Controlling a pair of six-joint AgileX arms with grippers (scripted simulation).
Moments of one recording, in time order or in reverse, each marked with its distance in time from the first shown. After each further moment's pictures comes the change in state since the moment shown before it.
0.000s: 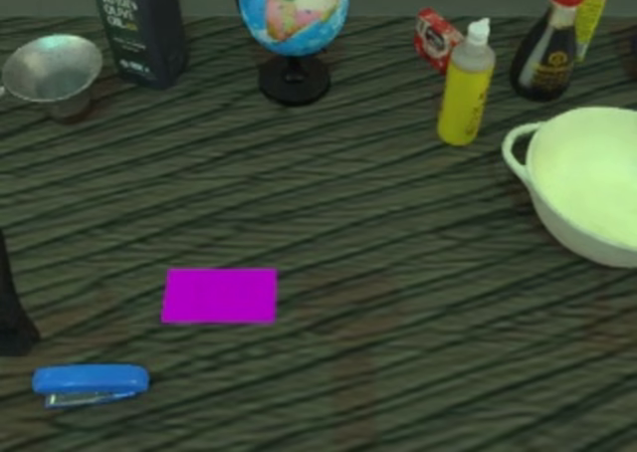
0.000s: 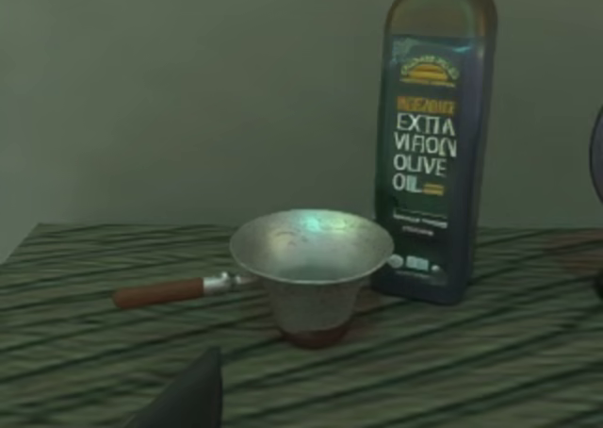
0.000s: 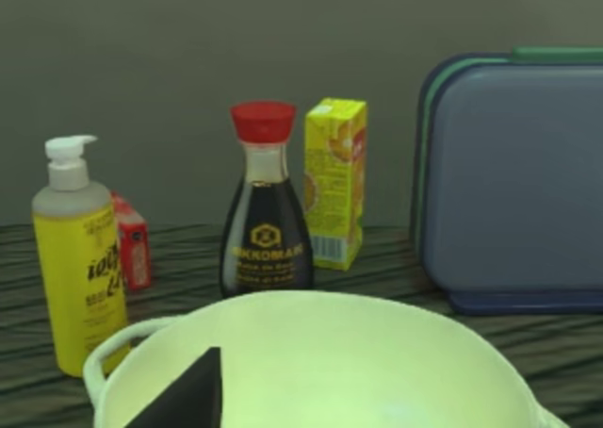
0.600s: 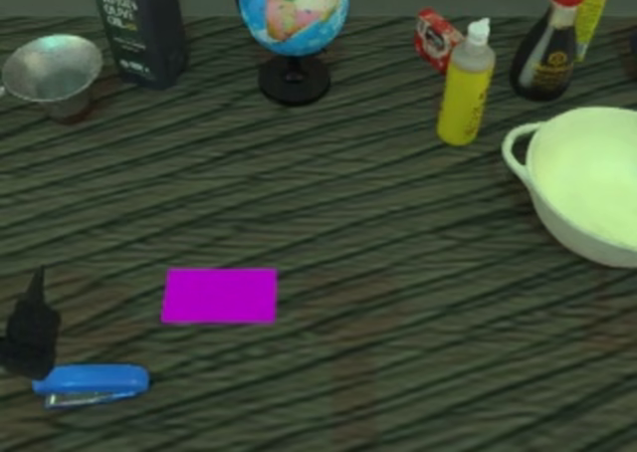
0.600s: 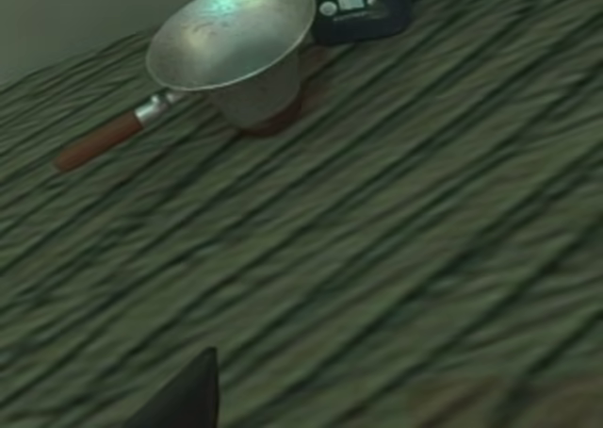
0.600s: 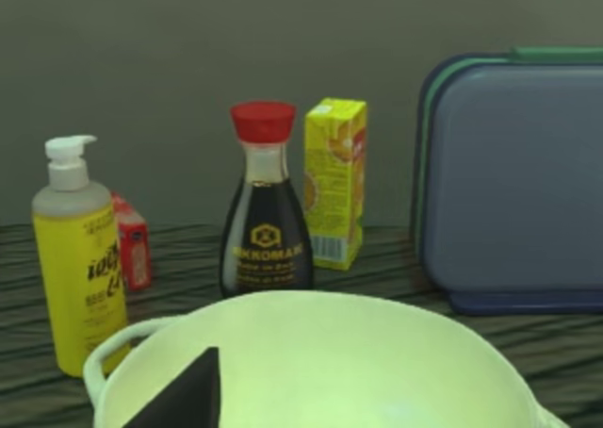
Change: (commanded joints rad) left arm -0.087 0.378 0.272 -0.300 -0.002 0.322; right arm 0.000 0.000 0.000 0.000 0.000 0.000
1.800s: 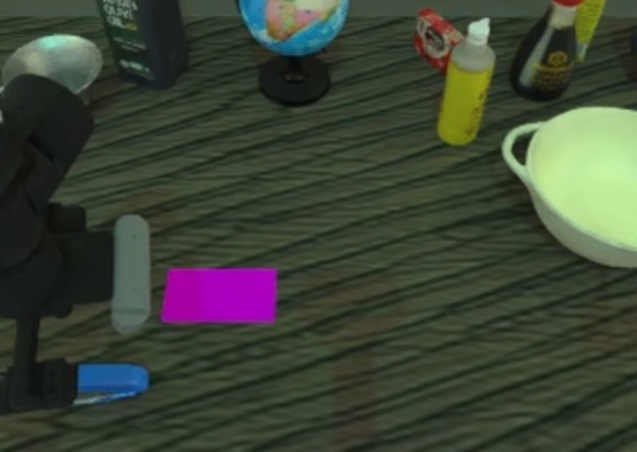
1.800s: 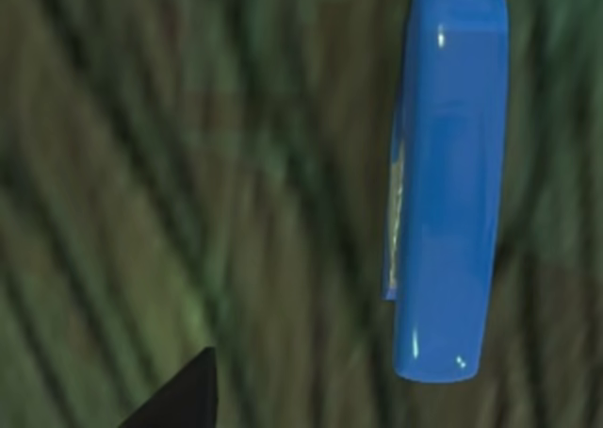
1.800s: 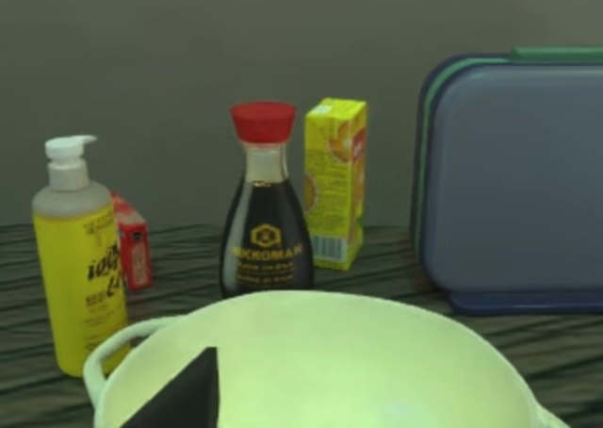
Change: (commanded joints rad) left arm -0.215 1.070 0.675 -0.769 -0.012 0.823; right arm 0.000 0.000 0.000 0.000 0.000 0.000
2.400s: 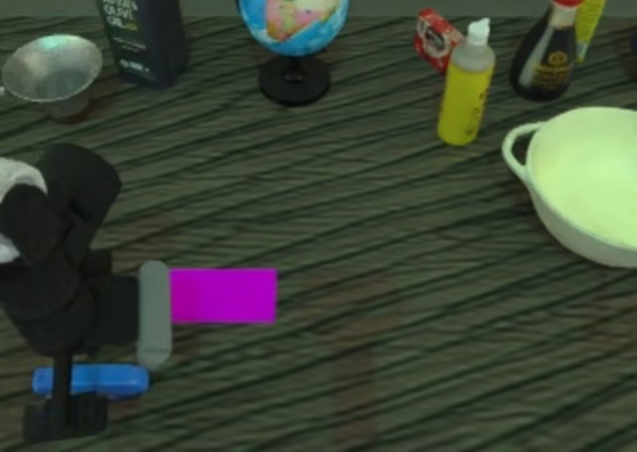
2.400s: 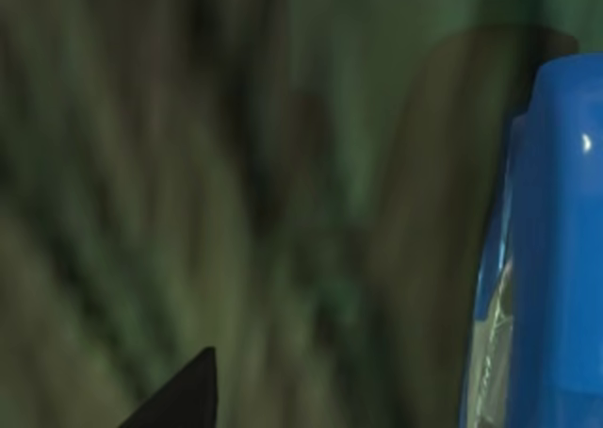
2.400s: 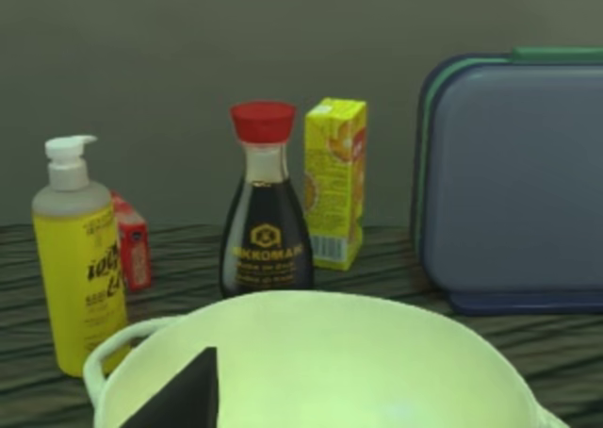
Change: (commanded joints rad) left arm 0.007 0.145 -0.179 0.331 0.000 0.010; right arm 0.000 0.000 0.000 0.000 0.000 0.000
